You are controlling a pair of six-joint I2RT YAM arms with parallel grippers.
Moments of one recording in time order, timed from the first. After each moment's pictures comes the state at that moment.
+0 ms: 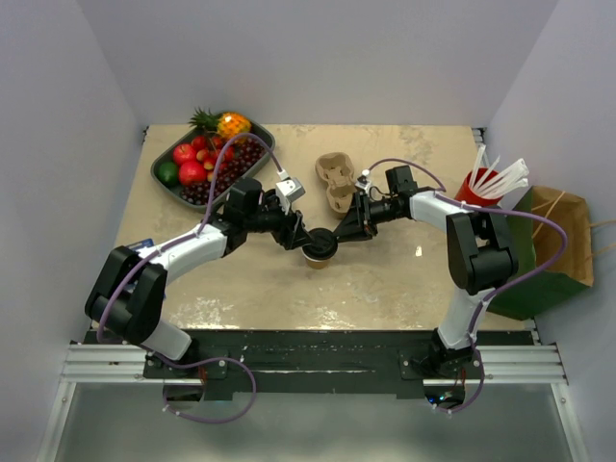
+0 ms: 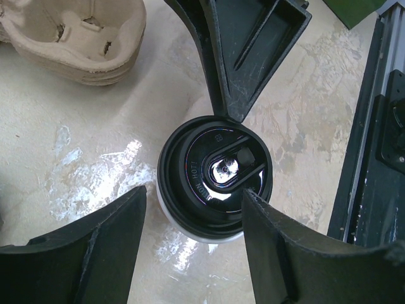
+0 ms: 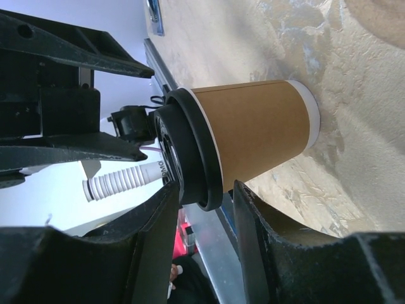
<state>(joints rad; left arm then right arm) -0.49 1.52 0.87 0.13 0.68 0.00 0.23 1.86 1.14 -0.37 -1.11 0.48</state>
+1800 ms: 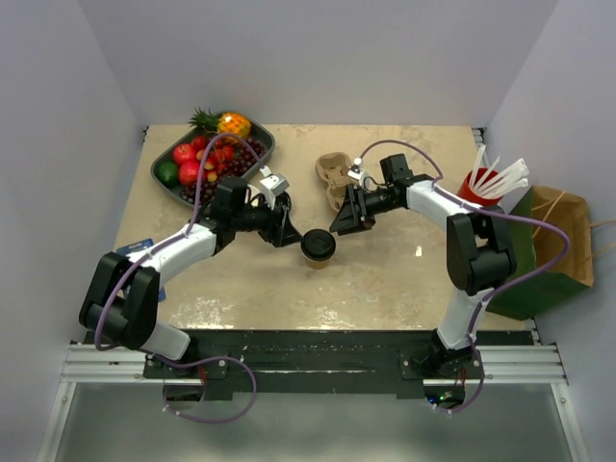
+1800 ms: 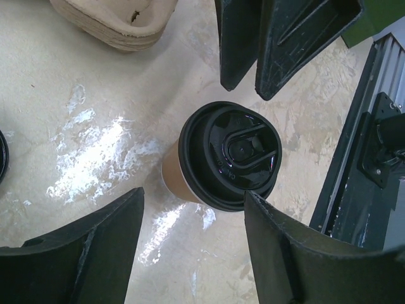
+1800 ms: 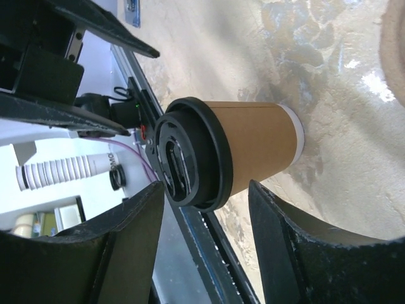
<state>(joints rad) -0.40 1.48 0.85 0.05 0.71 -0.09 0.27 1.86 1.27 -0.51 -1.03 0.24</state>
